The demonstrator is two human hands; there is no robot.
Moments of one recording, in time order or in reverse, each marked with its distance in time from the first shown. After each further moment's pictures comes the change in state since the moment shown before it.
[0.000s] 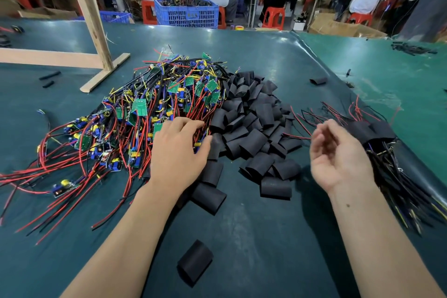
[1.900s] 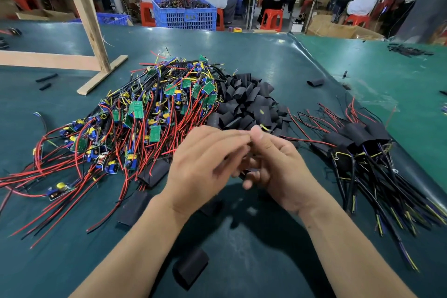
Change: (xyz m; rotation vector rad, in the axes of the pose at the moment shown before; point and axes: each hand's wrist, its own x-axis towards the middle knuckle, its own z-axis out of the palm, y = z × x) left_hand -0.010 0.044 -0.006 -0.416 0.316 0.620; right_hand -0.037 0.048 0.010 -0.579 -0.903 0.097
